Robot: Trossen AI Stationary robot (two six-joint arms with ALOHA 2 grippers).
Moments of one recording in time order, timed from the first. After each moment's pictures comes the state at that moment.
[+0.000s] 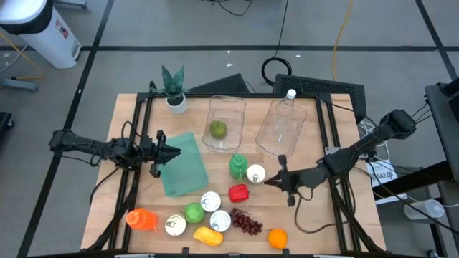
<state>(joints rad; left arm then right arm) -0.20 0.23 0.02 0.35 -0.21 -0.14 0.53 1.17 0.58 0.13 0.41 -0.17</state>
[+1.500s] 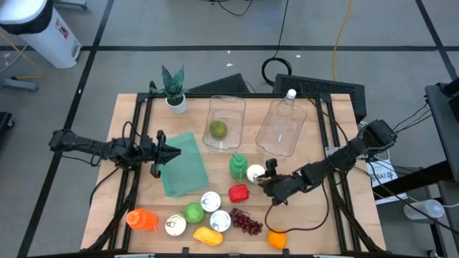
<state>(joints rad) -0.20 0.23 0.02 0.34 -0.21 -0.14 0.46 1.54 0.65 0.04 0.49 -0.06</state>
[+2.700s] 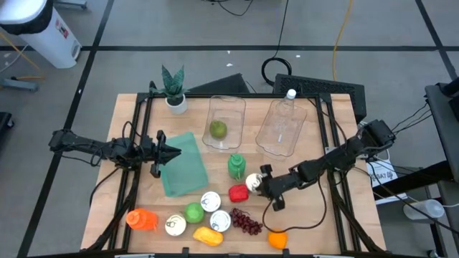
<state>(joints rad) -0.20 0.23 0.02 0.34 -0.21 -0.14 0.43 1.57 0.66 0.01 0.11 0.04</state>
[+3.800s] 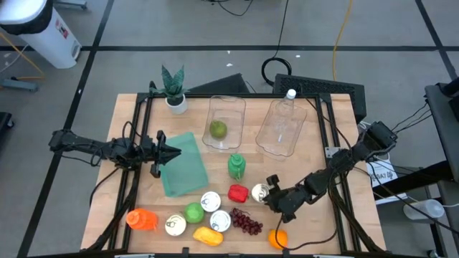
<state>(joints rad) -0.20 0.23 0.02 0.34 -0.21 -0.14 0.62 1.60 0.65 -0.11 0.30 0.08</state>
